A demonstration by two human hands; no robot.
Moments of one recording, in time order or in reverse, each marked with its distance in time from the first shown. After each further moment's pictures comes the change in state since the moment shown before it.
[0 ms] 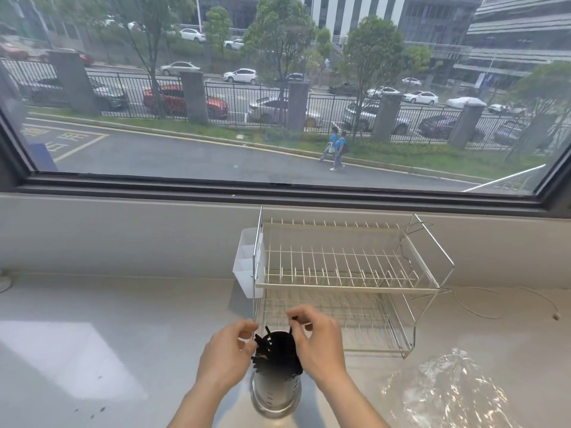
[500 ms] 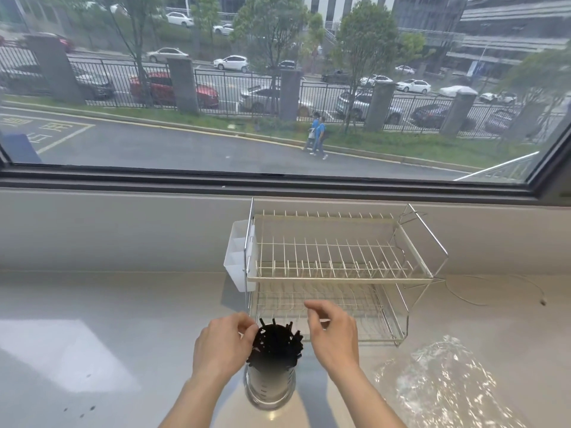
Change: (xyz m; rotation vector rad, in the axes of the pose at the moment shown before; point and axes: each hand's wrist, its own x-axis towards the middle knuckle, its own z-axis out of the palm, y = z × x) left_hand 0.014 0.003 0.009 0.173 0.088 -0.001; right_hand 0.003 0.022 -0.018 0.040 0.087 0.186
